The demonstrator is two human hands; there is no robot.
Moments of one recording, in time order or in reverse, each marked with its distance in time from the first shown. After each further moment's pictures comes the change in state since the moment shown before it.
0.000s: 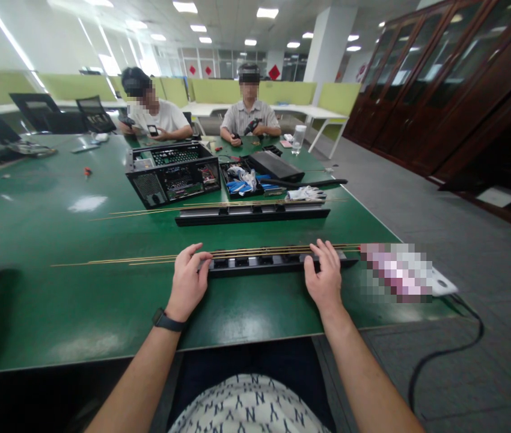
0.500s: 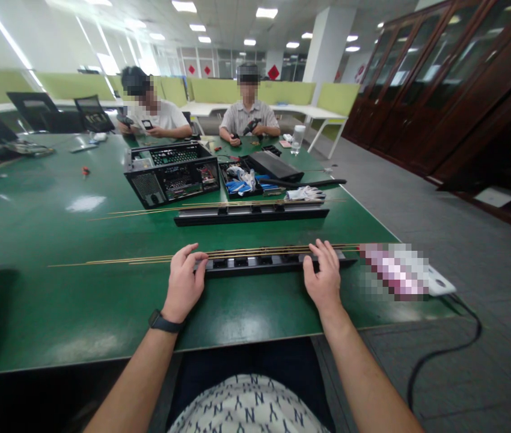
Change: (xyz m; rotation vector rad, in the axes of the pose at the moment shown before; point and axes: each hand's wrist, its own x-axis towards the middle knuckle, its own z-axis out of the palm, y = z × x) left_hand -0.002 -0.005 -0.001 0.005 0.024 -0.008; right_hand 0.000 0.001 0.000 -0.007 -0.001 -0.001
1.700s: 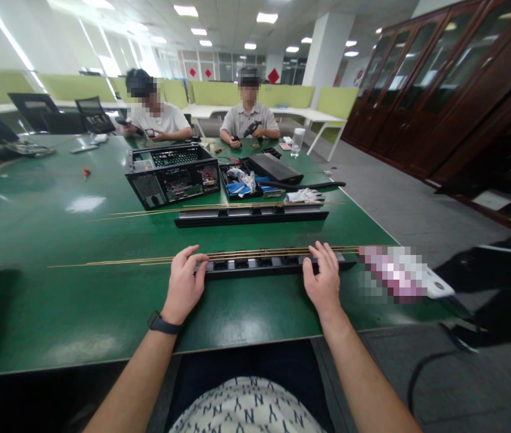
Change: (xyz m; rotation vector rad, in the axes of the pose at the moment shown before) left_hand 0.000 0.000 -0.002 -0.007 -0.026 -0.003; right_hand 0.000 0.000 0.000 0.000 -0.008 0.004
